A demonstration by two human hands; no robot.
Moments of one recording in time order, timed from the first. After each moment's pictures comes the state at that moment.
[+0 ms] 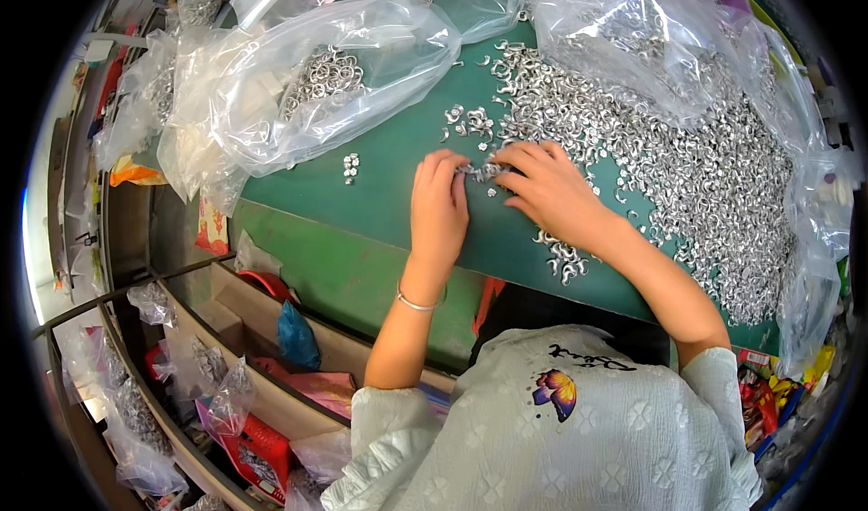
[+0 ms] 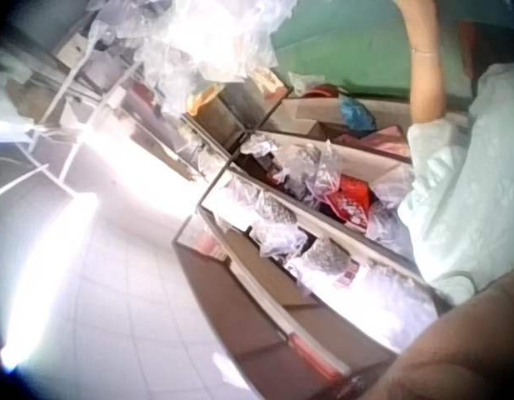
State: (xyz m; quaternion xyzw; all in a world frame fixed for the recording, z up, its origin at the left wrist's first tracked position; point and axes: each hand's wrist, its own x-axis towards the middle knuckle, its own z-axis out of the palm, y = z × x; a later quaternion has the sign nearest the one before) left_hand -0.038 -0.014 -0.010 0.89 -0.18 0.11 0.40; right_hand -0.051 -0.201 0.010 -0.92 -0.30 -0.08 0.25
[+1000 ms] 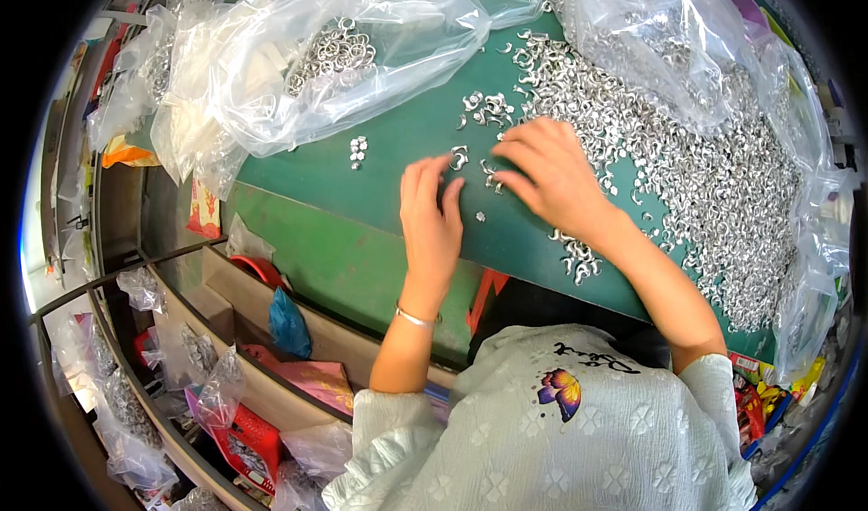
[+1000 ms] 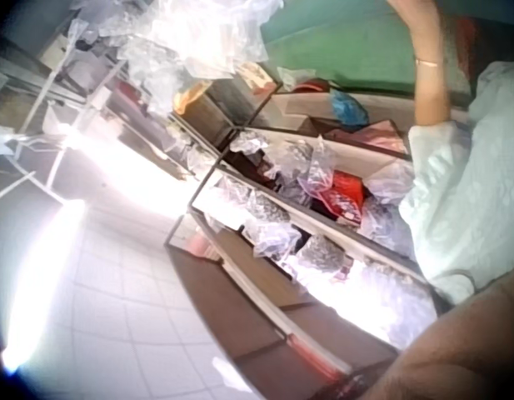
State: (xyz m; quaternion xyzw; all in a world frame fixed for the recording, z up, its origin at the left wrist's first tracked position) left_hand -0.056 0.002 -0.006 0.88 -0.08 0.15 0.44; right_hand -0.037 -0.181 0.011 -0.90 -0.26 -0.14 0.31
